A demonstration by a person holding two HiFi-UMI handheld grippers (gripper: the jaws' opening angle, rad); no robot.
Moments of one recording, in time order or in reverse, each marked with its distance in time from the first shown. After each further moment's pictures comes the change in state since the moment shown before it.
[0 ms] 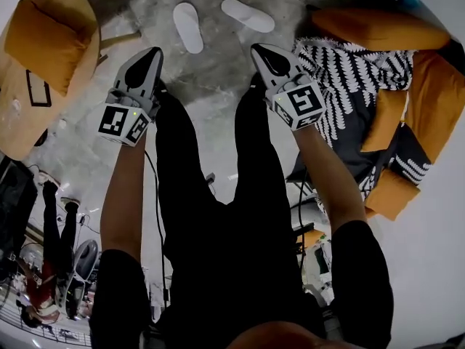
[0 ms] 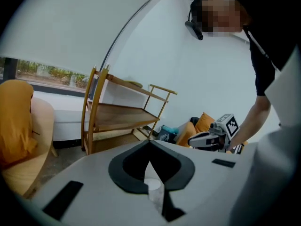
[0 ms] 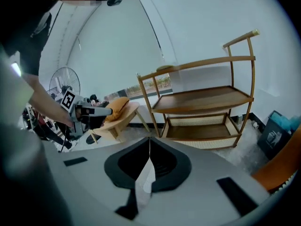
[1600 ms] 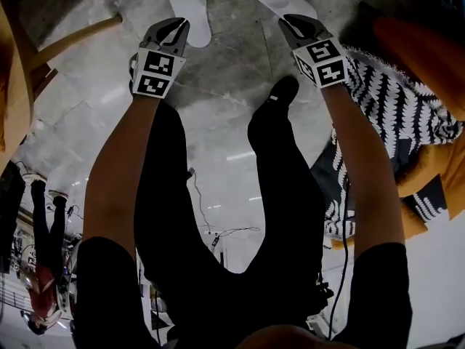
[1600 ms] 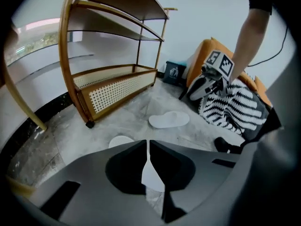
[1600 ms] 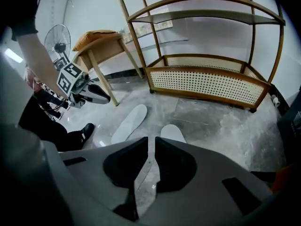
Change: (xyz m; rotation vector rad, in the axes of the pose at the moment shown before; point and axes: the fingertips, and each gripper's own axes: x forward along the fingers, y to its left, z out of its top) left arm 0.157 0.115 -0.342 0.267 0.530 0.053; right arm 0.179 -0.141 -0.280 -0.129 0.454 0.049
